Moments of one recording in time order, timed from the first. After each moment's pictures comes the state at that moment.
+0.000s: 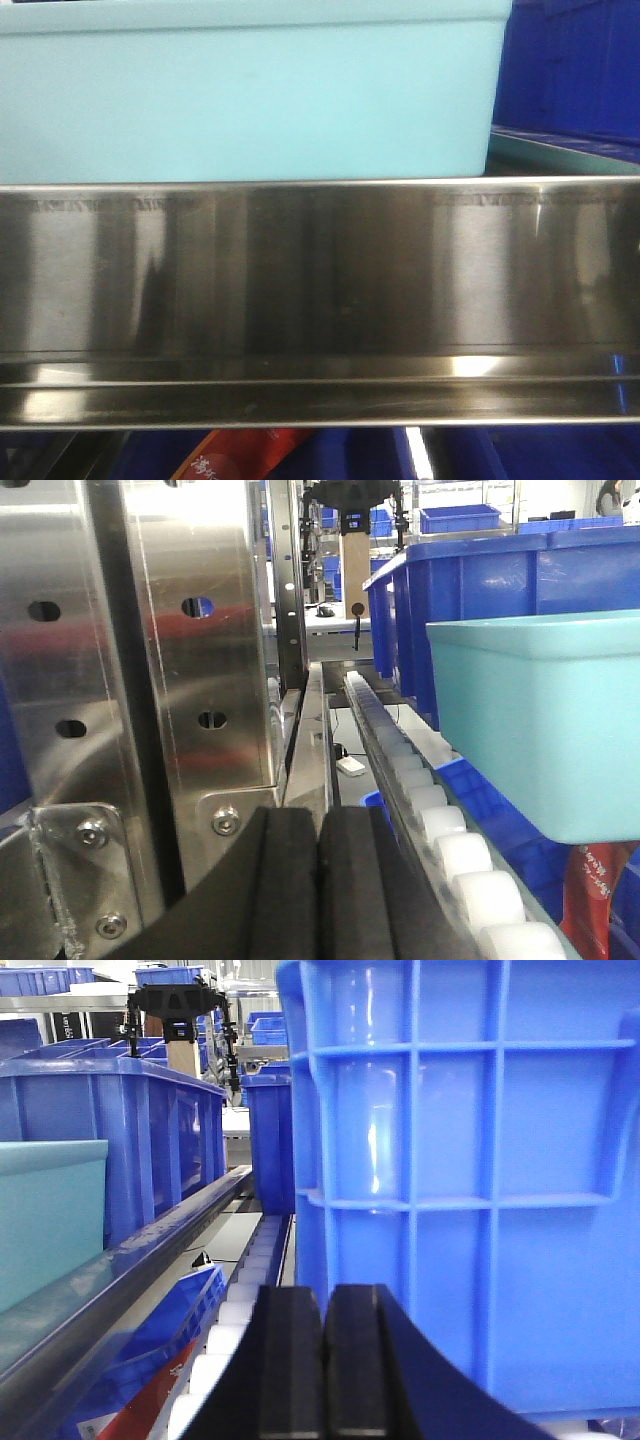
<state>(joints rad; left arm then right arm) 0.02 0.00 0.00 0.01 0.02 0.09 -0.12 0.00 0.00 0.07 -0.01 -0.01</state>
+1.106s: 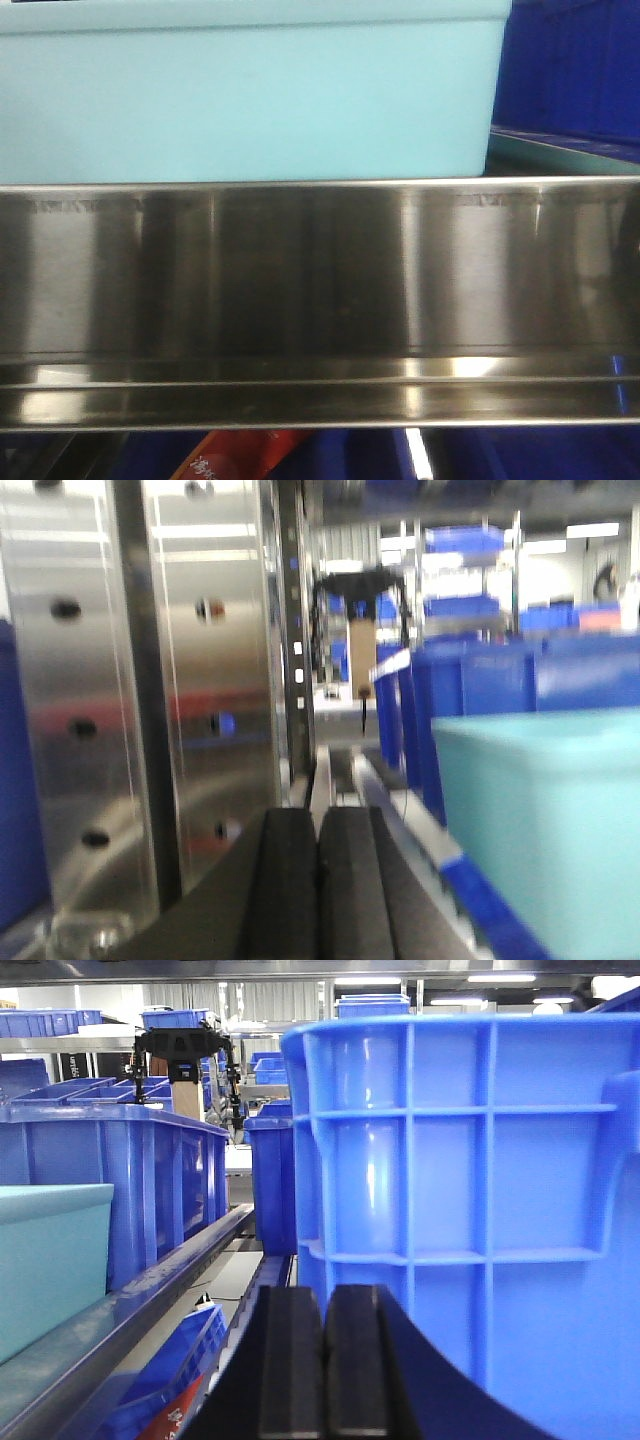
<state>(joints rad) 0.02 0.00 0.00 -0.02 -0.18 0.09 -0.12 0.00 0.00 0.07 -0.09 -0.01</state>
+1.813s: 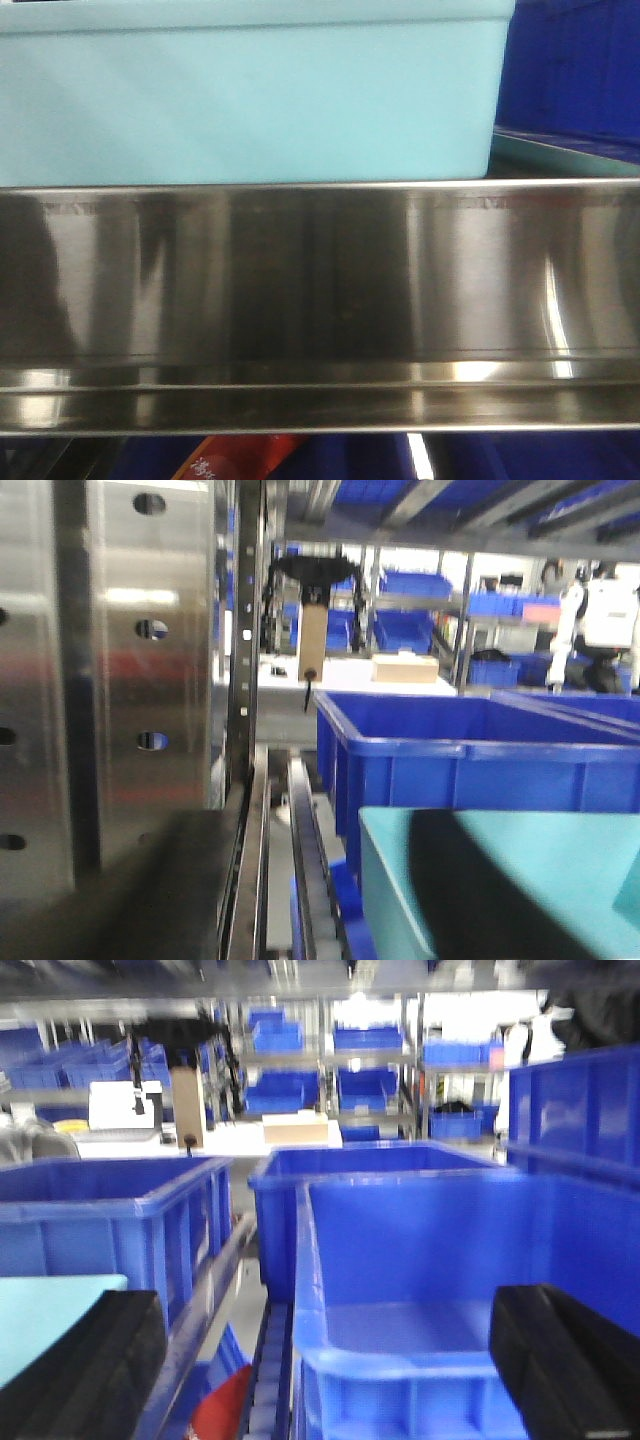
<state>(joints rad) 0.02 0.31 -0.62 -0.14 0.33 0.09 -0.12 0.35 -0.59 0.07 0.28 -0.01</state>
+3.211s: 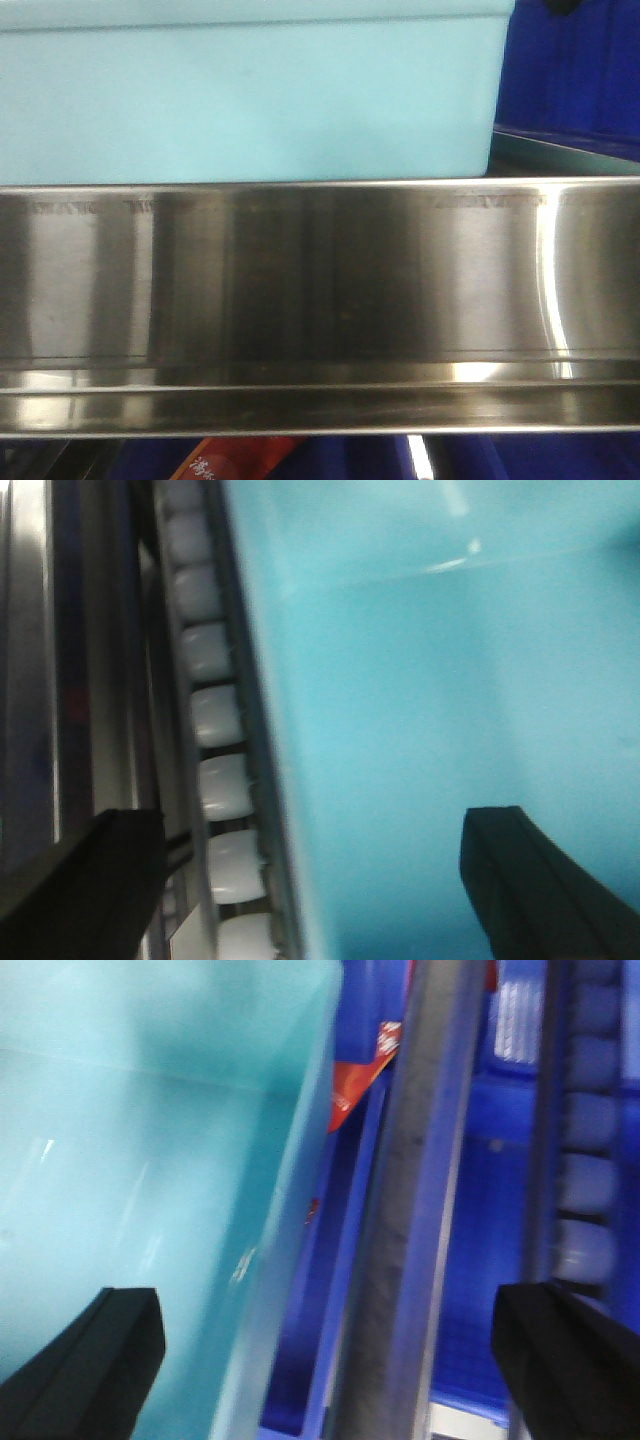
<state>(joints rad) -0.21 1.54 -1.49 0.06 1.06 -0.11 0.26 1.62 -1.61 0.11 1.06 0.14</state>
